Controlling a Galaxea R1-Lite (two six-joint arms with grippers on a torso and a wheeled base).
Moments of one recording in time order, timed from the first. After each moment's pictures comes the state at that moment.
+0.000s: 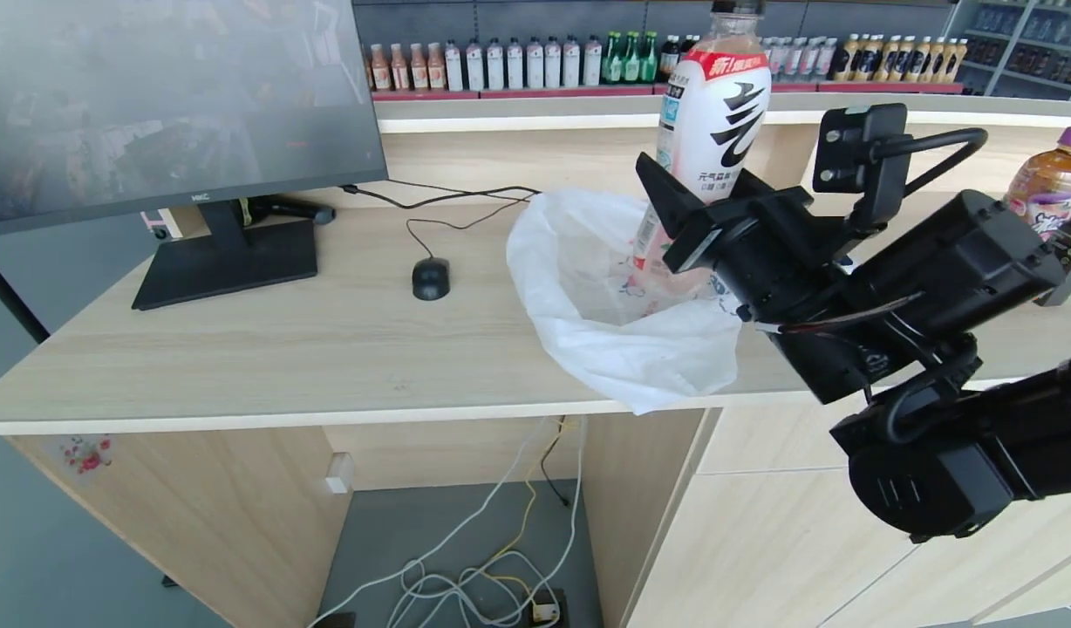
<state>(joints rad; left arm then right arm) 0.00 0.00 0.00 0.00 0.00 0.00 0.59 1.88 -0.95 -1.50 -0.04 -0.07</state>
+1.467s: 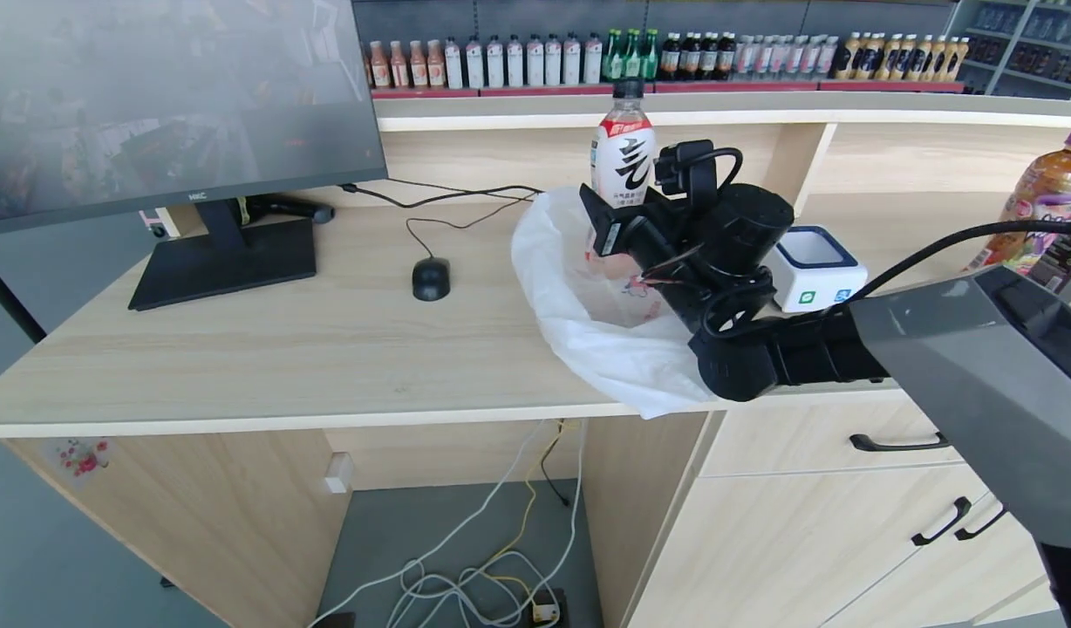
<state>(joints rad) 0.00 0.00 0.00 0.00 0.00 0.00 0.47 2.31 -1.64 -1.10 -0.04 -0.06</state>
